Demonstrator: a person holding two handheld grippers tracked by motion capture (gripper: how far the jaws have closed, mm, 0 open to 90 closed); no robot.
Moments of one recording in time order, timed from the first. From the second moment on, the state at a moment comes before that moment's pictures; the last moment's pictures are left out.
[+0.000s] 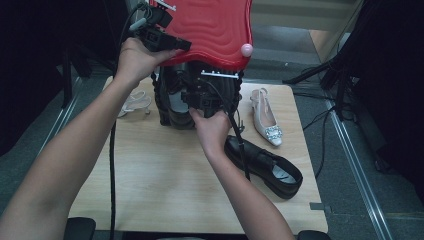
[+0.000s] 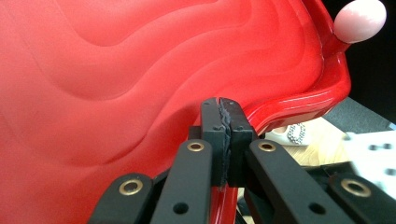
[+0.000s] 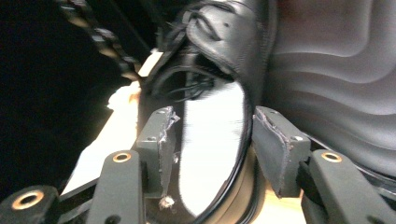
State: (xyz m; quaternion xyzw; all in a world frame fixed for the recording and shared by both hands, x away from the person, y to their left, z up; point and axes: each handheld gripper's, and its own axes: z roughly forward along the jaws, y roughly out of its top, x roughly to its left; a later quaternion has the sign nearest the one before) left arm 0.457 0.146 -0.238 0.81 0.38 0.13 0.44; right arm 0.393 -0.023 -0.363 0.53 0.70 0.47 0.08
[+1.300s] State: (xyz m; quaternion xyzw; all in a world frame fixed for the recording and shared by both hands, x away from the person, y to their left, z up) left arm 0.457 0.151 -0.237 0.81 0.38 0.13 0.42; right arm 0.360 -0.012 -0.419 0.43 0.78 0.45 0.05
